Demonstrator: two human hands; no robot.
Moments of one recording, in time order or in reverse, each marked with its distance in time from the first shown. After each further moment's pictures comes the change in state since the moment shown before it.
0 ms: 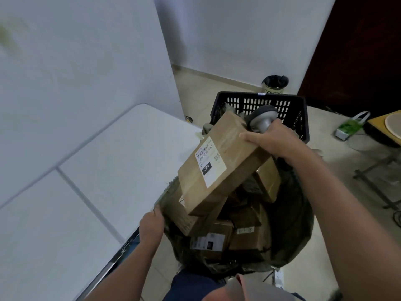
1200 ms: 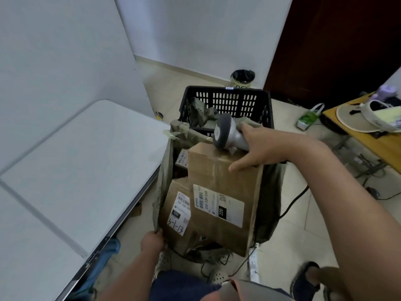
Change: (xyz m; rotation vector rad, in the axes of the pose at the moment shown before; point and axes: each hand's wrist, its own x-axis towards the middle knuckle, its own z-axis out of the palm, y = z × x) left_hand 0.011 -0.056 0.109 0.071 -0.380 -0.174; right_hand -0.021 0.019 -0.046 -0.599 -0.318 -0.245
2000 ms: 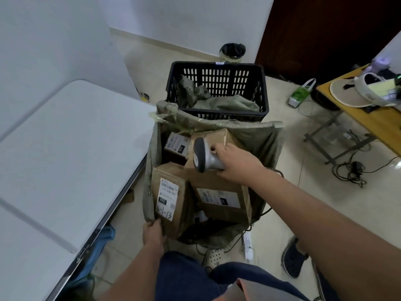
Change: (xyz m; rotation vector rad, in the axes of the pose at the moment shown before) left_hand -0.016 0.006 0.032 -0.746 -0.022 -0.258; right_hand 0.056 0.010 0.134 -0.039 0.135 -0.035
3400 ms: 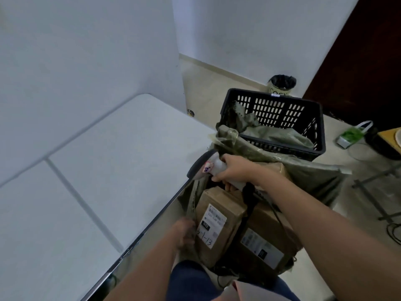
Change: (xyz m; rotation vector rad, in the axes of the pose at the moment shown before) left_hand -0.017 0.112 -0.026 0.437 -0.257 -0.049; right_hand 0.098 -0.124 -0.033 0.532 -0.351 0.011
